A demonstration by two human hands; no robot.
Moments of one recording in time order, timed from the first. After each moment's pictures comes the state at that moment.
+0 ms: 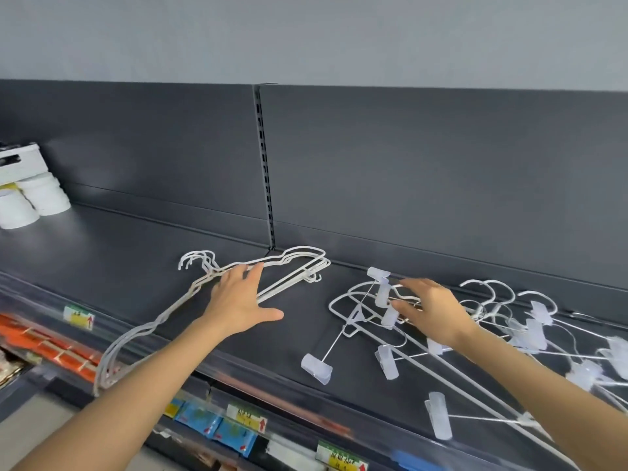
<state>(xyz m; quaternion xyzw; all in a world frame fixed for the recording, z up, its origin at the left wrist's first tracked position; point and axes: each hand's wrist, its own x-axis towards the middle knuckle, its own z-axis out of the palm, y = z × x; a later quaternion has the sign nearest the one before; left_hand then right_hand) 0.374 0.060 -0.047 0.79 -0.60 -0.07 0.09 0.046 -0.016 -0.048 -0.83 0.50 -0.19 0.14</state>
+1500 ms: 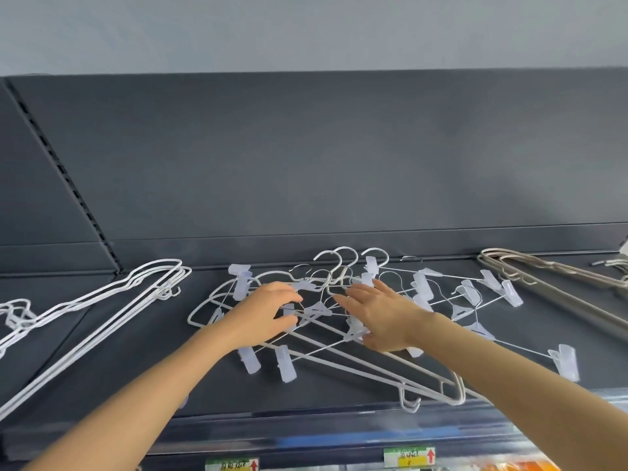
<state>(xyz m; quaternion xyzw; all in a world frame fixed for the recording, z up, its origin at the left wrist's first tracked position) 0.143 0.001 -0.056 0.49 -0.84 -0.20 0.09 -0.112 0.017 -0.063 -0.88 0.47 0.11 -0.02</state>
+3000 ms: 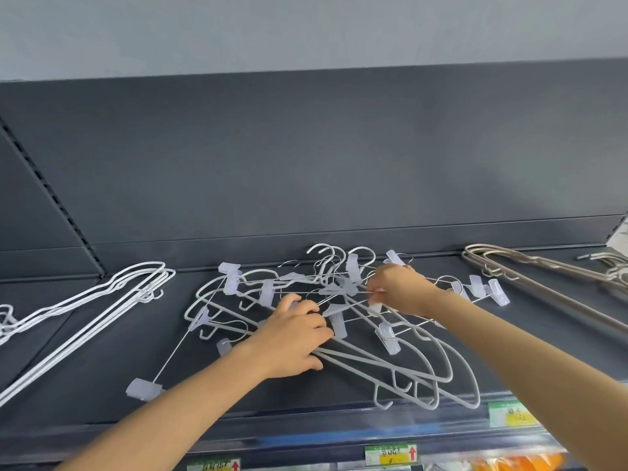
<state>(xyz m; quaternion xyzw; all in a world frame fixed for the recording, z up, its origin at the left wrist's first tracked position) 0.068 0.032 -0.067 0.32 -0.94 0.06 -0.06 -0.182 -0.019 -0.059 -0.82 0.58 0.01 0.05</state>
